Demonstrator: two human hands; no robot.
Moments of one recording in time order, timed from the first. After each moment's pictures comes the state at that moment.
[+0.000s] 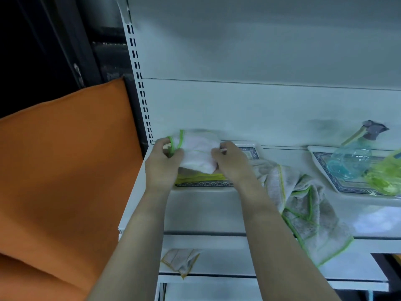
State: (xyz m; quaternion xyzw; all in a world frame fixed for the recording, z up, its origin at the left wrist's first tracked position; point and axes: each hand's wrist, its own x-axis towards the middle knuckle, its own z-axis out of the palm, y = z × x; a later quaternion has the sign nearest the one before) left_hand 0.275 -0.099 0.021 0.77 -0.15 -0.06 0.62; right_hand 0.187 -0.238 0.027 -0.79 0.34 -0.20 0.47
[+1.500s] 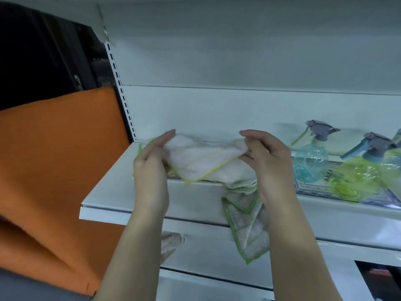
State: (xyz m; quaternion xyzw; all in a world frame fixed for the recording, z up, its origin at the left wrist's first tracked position) left_hand 0.095 -0.152 0.069 0.58 -0.11 -0.01 0.81; right_hand 0.005 -0.316 0.074 -0.61 0.16 -0.42 0.65
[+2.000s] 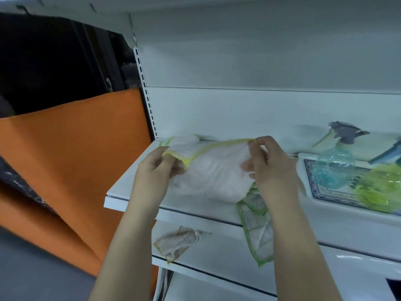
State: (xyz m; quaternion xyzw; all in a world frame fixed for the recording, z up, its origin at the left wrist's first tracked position) left_hand 0.093 -0.114 0.066 0.73 -0.13 0.01 0.67; right_hand 0.010 -0.312 0.054 -0.77 0.21 -0.36 0.48
